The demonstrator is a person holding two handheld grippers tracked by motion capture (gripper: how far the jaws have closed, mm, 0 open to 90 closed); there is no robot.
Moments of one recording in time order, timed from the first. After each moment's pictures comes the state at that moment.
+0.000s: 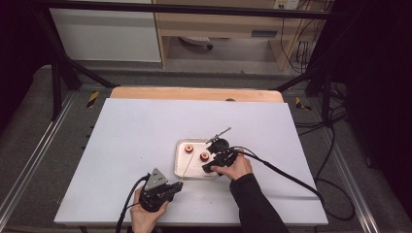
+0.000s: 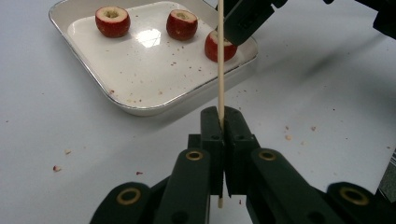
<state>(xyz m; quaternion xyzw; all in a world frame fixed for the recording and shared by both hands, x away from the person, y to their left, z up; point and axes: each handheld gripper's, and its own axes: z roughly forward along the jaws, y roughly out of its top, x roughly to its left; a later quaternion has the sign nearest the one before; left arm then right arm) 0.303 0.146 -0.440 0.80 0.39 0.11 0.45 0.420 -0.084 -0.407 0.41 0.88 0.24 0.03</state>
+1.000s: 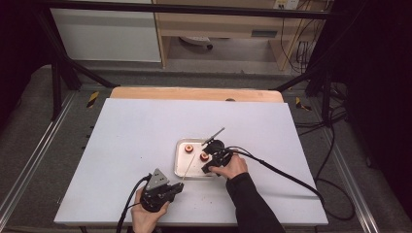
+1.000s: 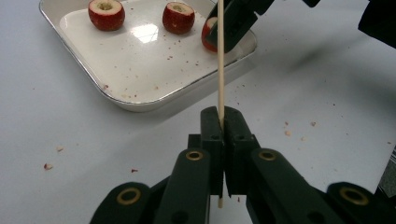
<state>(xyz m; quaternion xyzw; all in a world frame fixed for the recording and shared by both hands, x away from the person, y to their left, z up) 0.303 0.144 -0.443 0.80 0.38 0.11 0.45 0.426 -0.076 -0.415 0.41 0.89 0.22 0.01</state>
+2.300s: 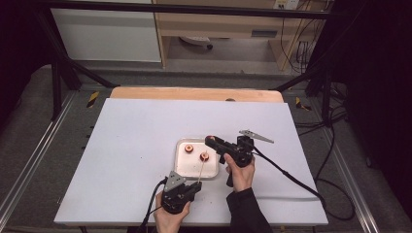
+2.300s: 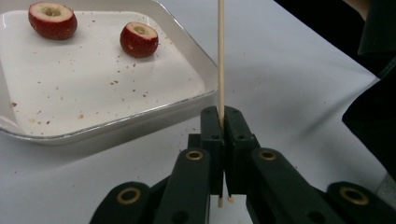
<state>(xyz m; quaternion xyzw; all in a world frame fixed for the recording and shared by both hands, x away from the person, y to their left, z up) 0.298 0.089 -0.449 0.74 0.45 0.09 0.50 0.396 -0.129 -0.389 0.49 0.60 0.63 0.01</state>
